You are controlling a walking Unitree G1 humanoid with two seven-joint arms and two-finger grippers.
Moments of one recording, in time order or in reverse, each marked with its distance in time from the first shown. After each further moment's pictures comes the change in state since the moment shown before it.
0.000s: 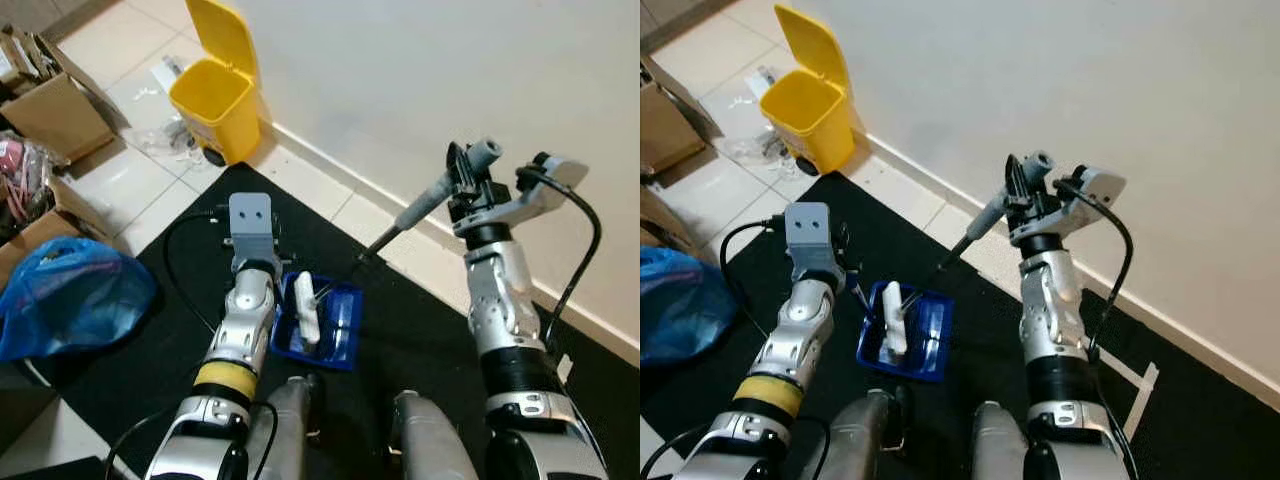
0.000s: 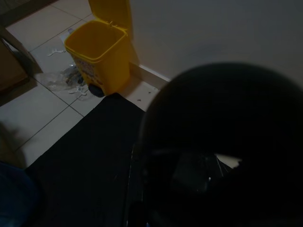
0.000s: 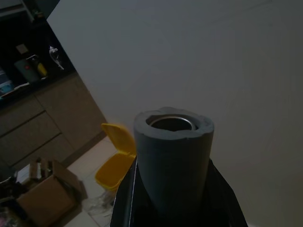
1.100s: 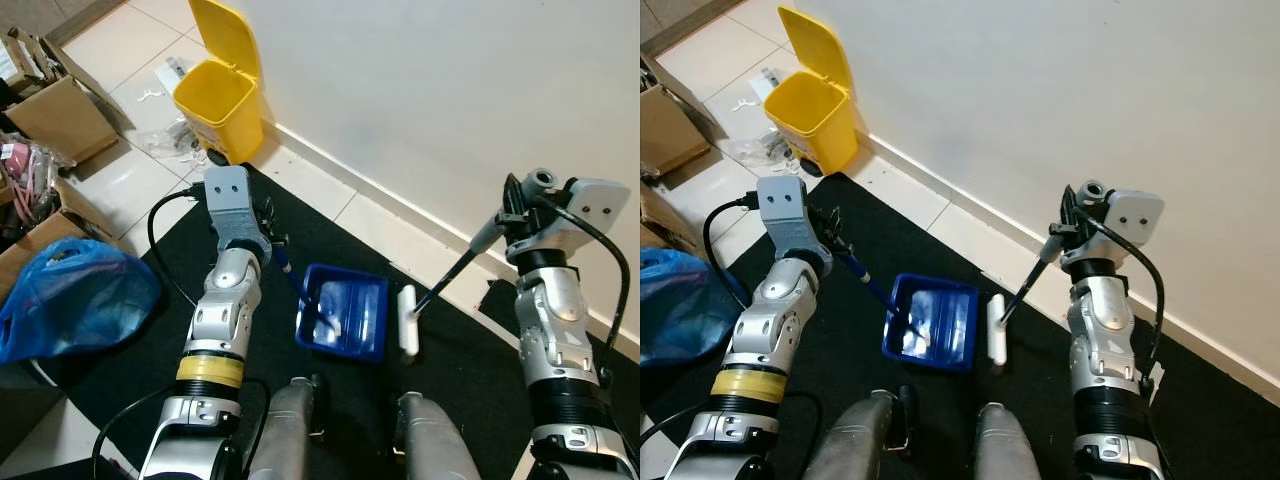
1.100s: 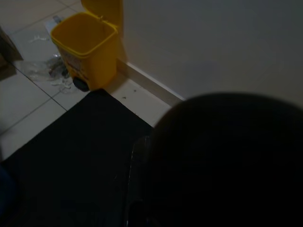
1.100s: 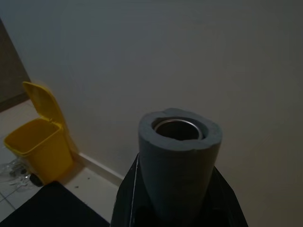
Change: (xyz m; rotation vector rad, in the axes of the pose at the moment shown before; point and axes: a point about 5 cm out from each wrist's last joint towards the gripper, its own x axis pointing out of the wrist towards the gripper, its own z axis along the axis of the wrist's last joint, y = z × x) left arm 0.001 0.018 0.041 -0.115 0.006 -0.037; right arm -0.037 -0.050 0.000 -0.325 0.105 -0.245
